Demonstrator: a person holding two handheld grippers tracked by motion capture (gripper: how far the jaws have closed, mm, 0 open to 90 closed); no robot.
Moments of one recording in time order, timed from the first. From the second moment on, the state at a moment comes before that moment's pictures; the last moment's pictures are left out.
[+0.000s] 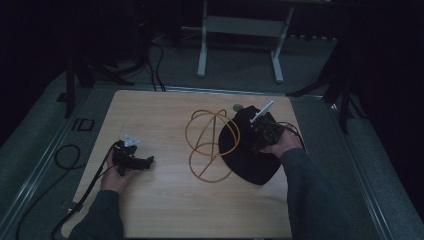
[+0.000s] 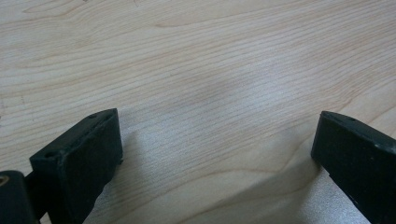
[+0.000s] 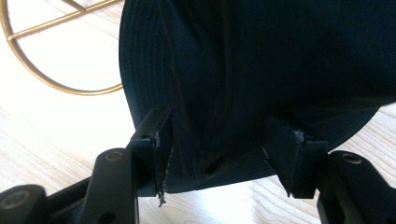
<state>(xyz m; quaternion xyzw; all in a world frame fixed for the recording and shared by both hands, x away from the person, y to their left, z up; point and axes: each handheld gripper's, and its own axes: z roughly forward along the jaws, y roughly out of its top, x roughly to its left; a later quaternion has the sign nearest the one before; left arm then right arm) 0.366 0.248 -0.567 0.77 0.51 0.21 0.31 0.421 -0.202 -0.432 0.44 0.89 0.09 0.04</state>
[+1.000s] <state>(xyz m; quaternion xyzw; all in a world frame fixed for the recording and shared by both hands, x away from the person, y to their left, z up) 0.366 0.248 -0.567 0.77 0.51 0.21 0.31 0.449 -0.193 -0.438 0.48 0.88 0.04 0.02</state>
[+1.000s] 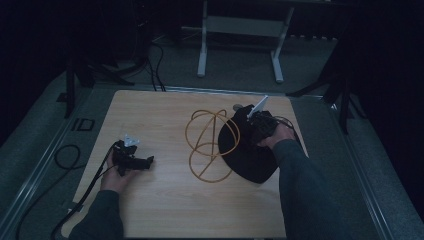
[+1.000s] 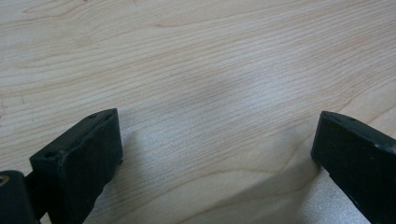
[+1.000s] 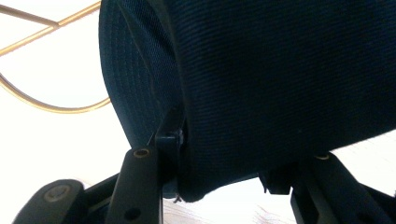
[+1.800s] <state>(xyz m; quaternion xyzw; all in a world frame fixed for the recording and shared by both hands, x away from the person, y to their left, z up) 0.366 0.248 -0.567 0.77 0.51 0.21 0.31 0.455 -0.195 -0.431 0.46 0.89 0.01 0.02</state>
